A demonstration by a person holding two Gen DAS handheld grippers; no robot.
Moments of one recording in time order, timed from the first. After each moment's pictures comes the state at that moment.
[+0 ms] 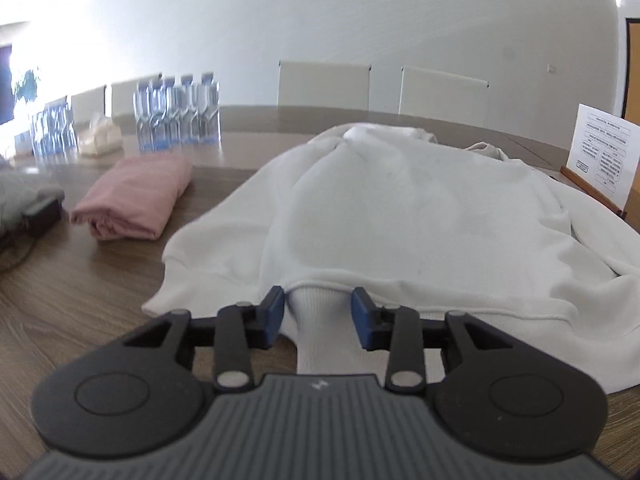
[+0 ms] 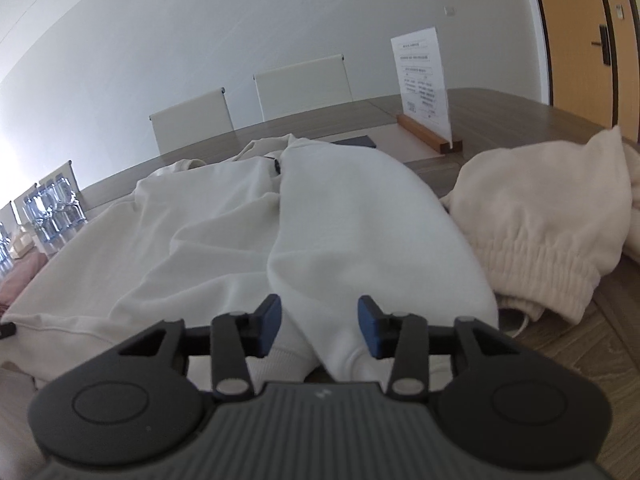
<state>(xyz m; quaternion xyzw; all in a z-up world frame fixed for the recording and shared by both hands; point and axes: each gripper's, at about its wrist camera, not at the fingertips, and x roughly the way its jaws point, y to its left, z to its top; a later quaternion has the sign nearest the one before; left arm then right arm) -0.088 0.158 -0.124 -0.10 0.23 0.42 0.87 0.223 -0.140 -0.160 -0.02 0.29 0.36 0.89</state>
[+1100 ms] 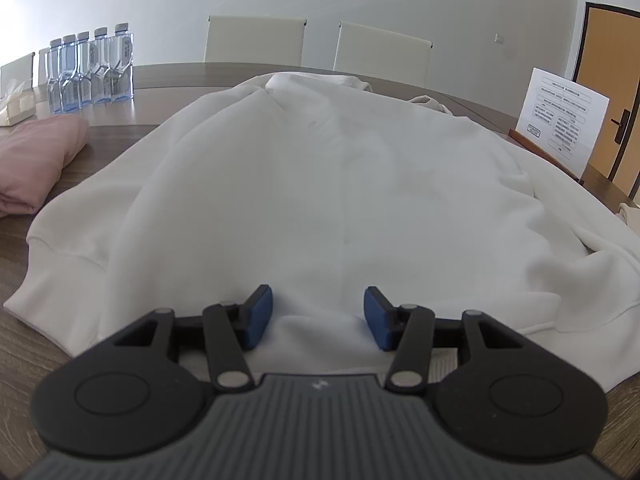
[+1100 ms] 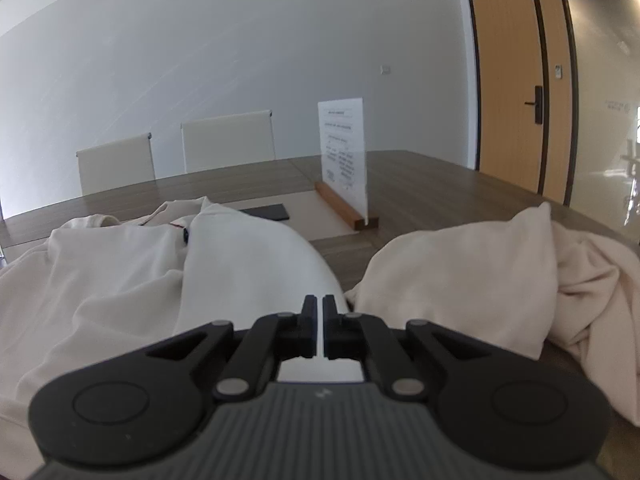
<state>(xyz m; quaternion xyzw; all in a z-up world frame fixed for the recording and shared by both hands) -0.042 0.197 -0.172 -0.15 0.28 0.31 0.90 0.255 -0.138 -0.157 -0.02 0.24 0.27 0.93</state>
